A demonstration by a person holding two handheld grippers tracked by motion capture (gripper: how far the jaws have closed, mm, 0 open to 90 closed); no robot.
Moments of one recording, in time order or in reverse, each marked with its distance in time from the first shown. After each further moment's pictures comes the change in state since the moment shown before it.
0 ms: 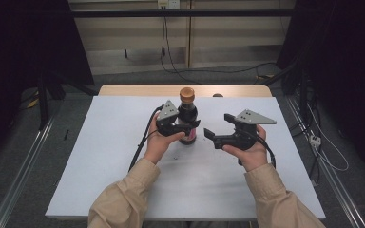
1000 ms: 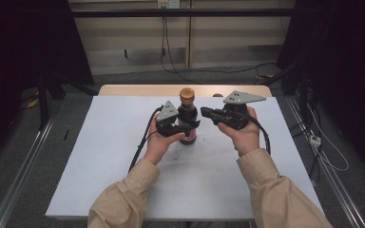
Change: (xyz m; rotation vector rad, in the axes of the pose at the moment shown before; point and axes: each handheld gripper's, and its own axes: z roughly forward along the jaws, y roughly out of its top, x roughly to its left) left arm -0.001 -0.003 0.000 -0.013 -0.004 -0.032; right arm 0.001 0.048 0.023 0.078 0.083 -0.069
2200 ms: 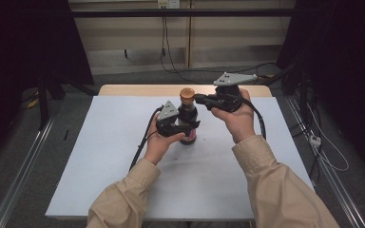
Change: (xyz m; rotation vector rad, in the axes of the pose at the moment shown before) left arm -0.001 0.001 0.000 0.023 0.011 0.000; right arm 0.000 0.047 0.014 0.052 0.007 -0.068
